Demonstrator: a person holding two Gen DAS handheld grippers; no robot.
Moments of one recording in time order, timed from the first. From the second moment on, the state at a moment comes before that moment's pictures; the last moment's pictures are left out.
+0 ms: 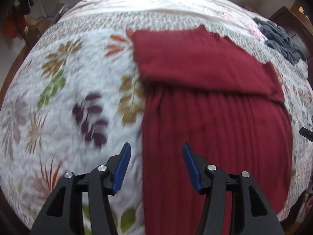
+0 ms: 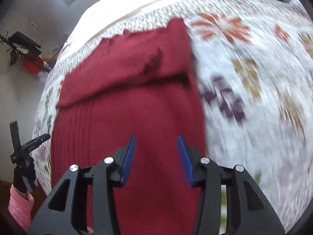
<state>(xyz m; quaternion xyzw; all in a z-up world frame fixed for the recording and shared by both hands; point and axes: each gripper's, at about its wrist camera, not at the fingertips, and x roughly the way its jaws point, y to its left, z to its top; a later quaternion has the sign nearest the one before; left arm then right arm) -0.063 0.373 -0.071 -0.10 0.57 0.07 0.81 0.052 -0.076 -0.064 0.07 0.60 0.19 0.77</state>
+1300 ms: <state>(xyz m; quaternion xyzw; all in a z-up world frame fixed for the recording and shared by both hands) -0.212 0.339 -0.113 -0.18 0.65 0.00 0.74 -0.110 -0.123 -0.126 0.09 0.69 0.17 0.70</state>
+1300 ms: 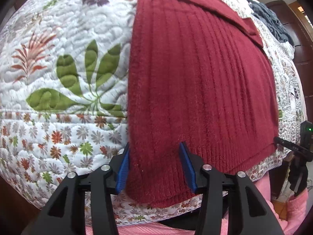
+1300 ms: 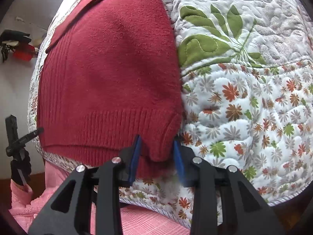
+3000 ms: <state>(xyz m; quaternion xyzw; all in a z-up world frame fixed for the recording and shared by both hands) -0.102 0.467 -0.077 -0.39 0.53 0.01 0.75 0.081 -0.133 -0.104 0.26 0.66 0.19 0.68</state>
